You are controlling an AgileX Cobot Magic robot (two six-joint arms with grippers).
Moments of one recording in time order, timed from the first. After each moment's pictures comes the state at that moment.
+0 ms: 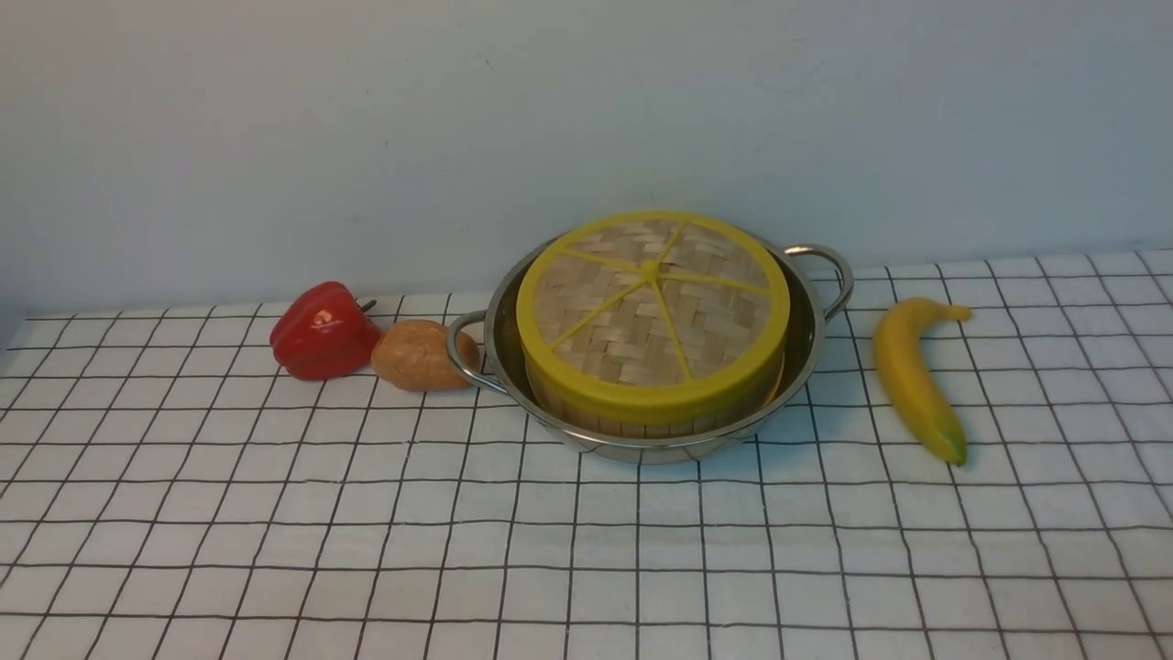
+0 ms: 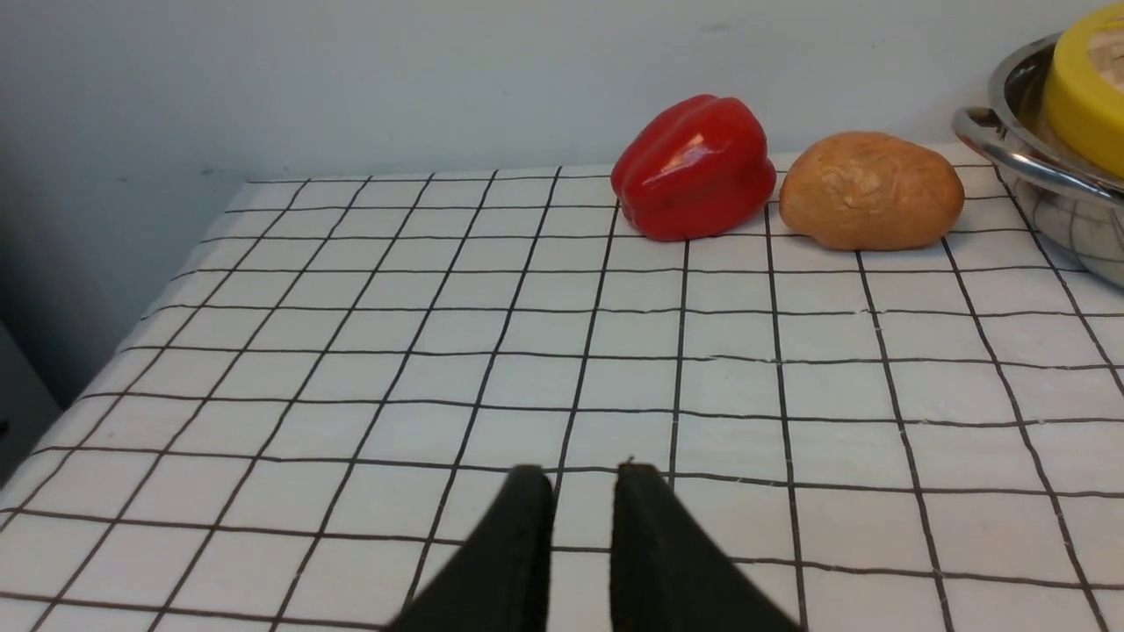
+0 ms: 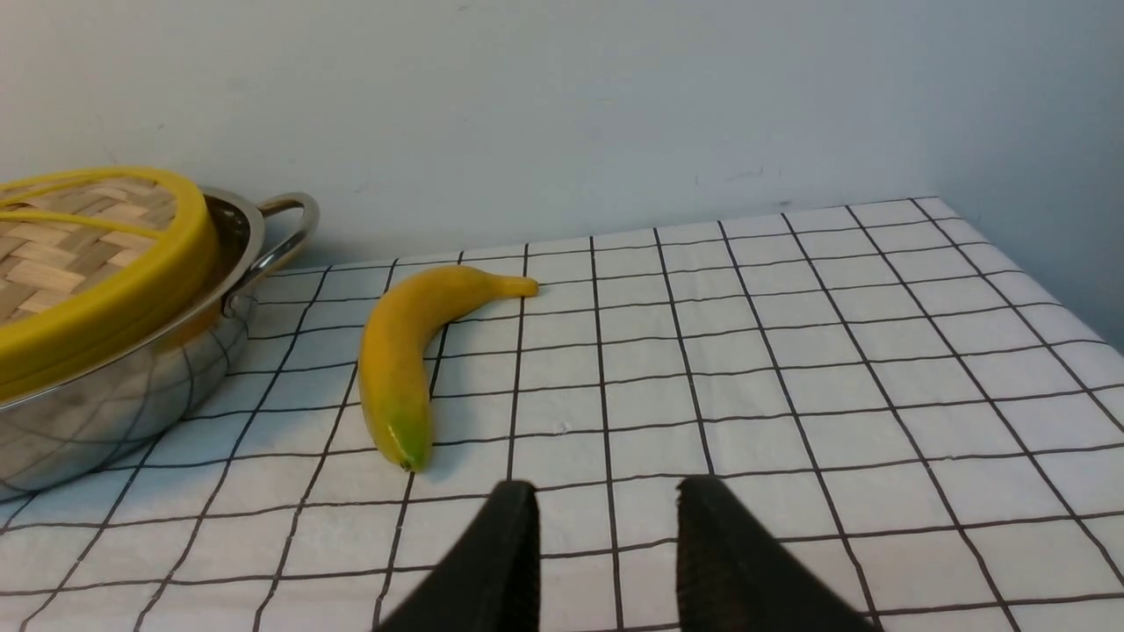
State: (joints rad) right arm -0.07 0.01 -0.01 0.00 0.37 0.20; left arm 0.13 0.00 0.01 -0.02 0.34 0.09
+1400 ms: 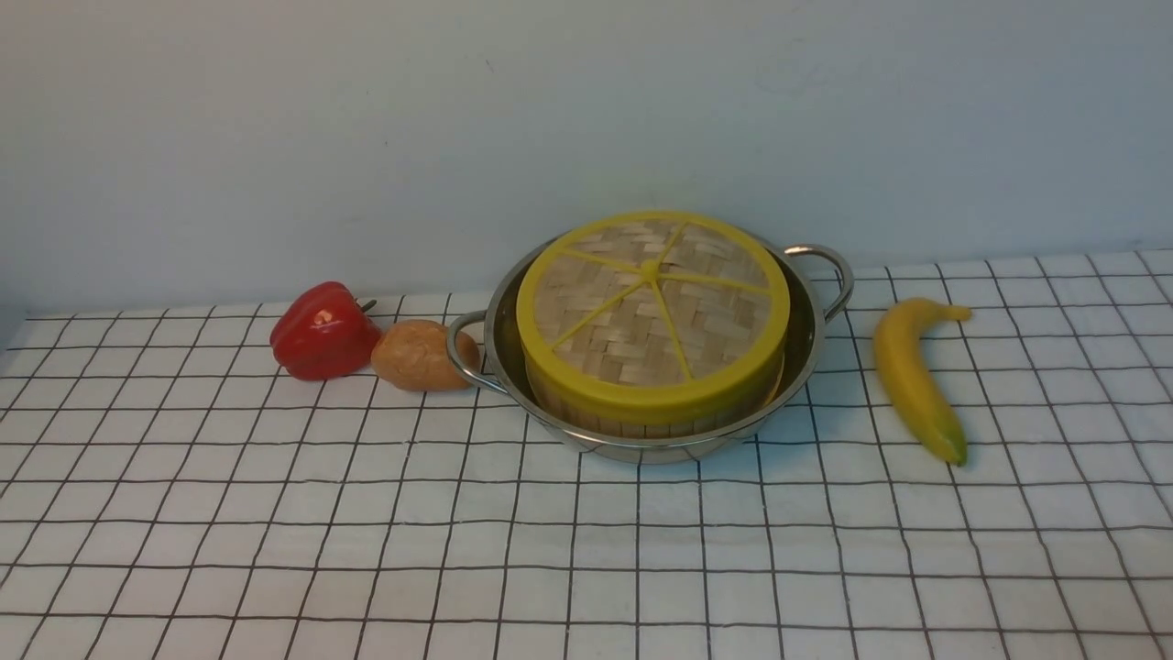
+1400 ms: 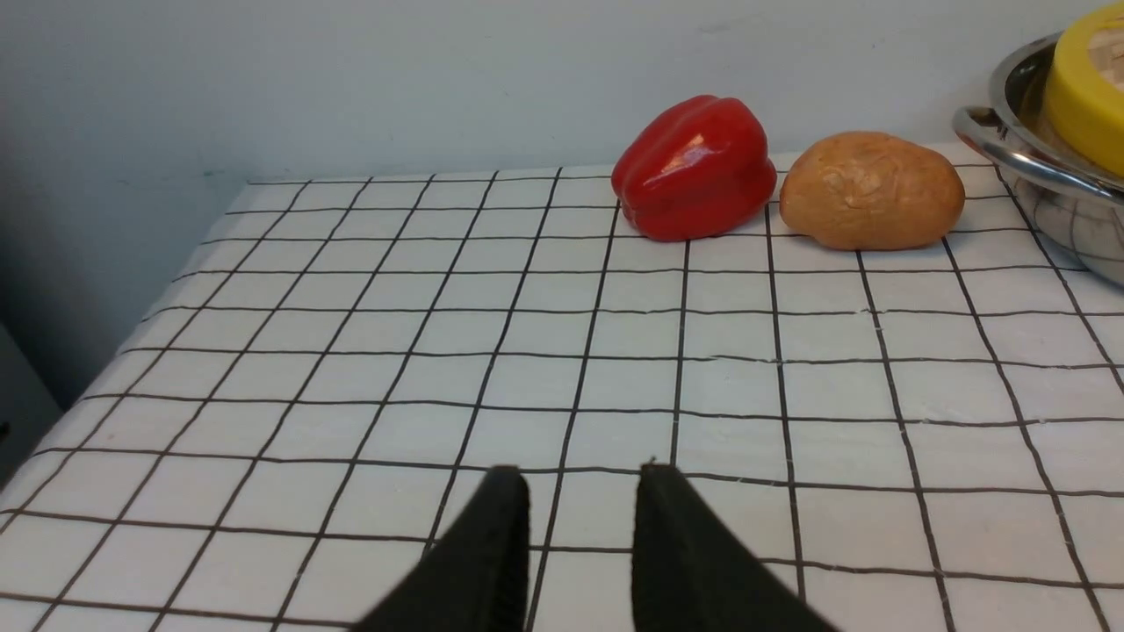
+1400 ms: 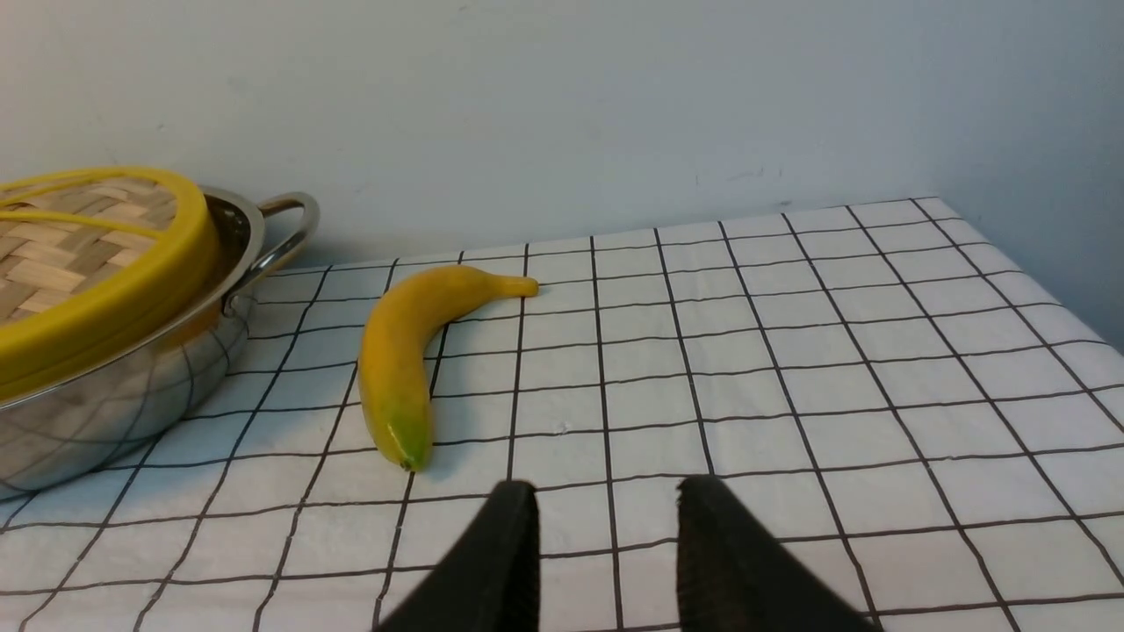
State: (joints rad) right arm -0.07 0.01 -0.01 0.00 0.37 0.20; left arm 0.13 0.00 0.01 -0.01 0.34 0.09
